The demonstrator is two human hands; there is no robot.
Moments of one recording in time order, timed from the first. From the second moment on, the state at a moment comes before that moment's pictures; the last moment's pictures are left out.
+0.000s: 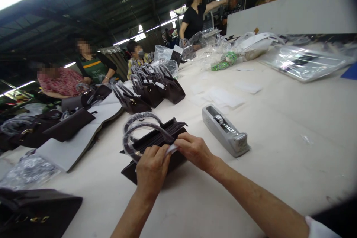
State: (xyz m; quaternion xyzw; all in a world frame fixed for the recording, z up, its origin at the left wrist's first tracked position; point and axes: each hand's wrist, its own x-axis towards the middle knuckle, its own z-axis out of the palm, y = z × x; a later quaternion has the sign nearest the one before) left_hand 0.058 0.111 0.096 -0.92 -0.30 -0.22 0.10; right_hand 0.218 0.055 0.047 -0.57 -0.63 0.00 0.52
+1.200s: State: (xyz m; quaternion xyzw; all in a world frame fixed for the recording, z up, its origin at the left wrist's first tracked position) left_hand 0.061 0.130 0.088 -0.95 -0.07 -0.24 0.19; right_hand 0.166 0.076 0.043 -0.43 0.01 0.49 0.76
